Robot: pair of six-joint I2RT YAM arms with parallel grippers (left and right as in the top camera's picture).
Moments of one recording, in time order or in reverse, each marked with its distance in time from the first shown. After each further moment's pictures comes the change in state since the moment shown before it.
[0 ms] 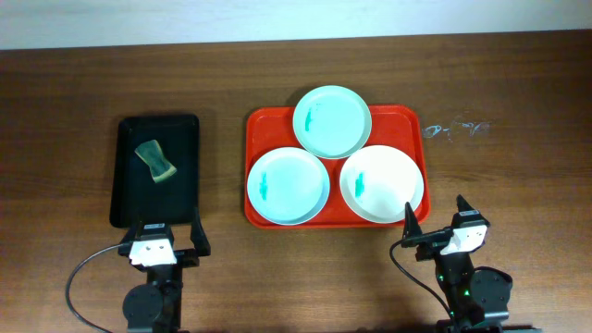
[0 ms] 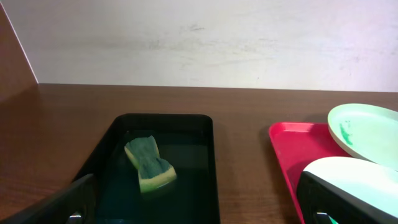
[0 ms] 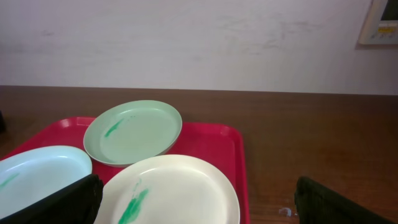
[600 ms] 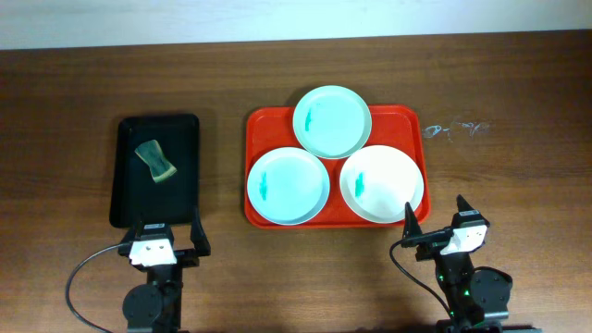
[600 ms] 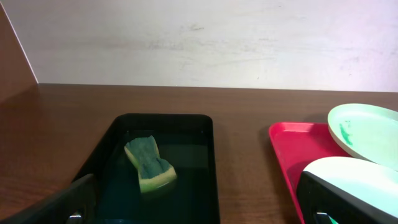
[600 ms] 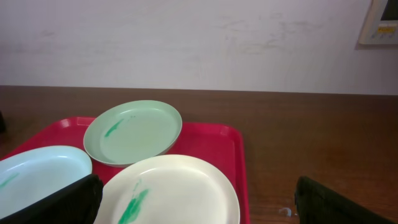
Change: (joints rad) left arm 0.000 0.000 0.000 0.000 0.000 0.000; right arm 0.000 0.000 0.000 0.000 0.000 0.000
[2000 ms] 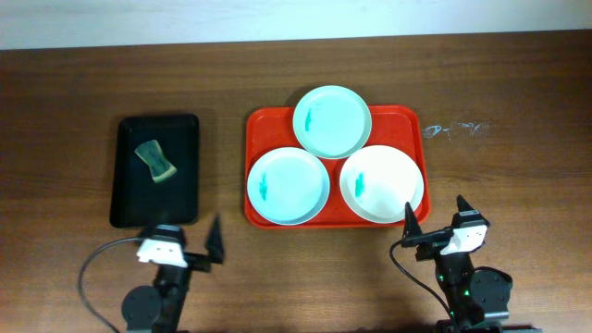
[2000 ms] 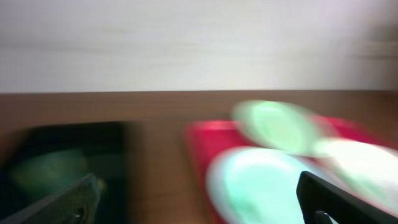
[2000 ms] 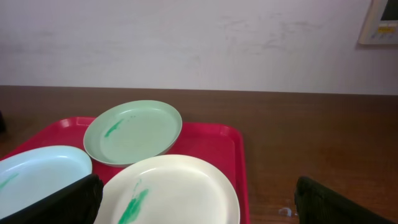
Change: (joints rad) left arm 0.003 0.000 -0.001 0.031 0.343 -0.074; right arm 0.000 0.000 0.000 0.000 0.000 -0.001
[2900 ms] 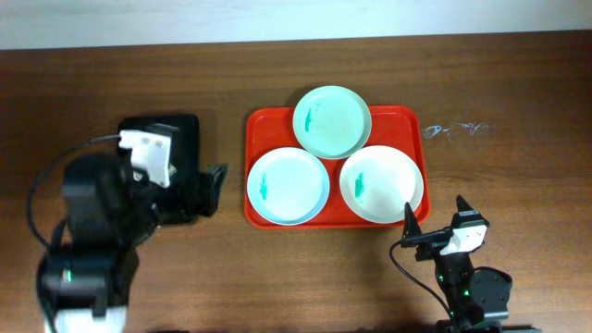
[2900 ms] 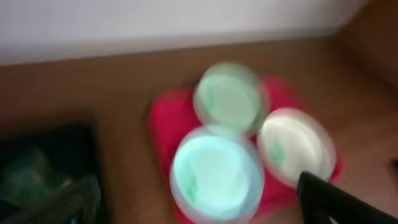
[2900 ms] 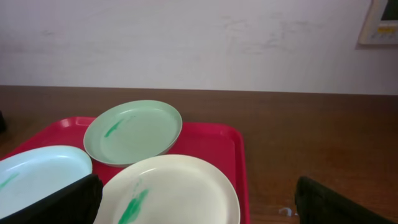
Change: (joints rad) left arm -0.002 0.938 1.098 -0.730 0.119 0.096; right arm 0.001 0.001 0.000 0.000 0.000 0.000
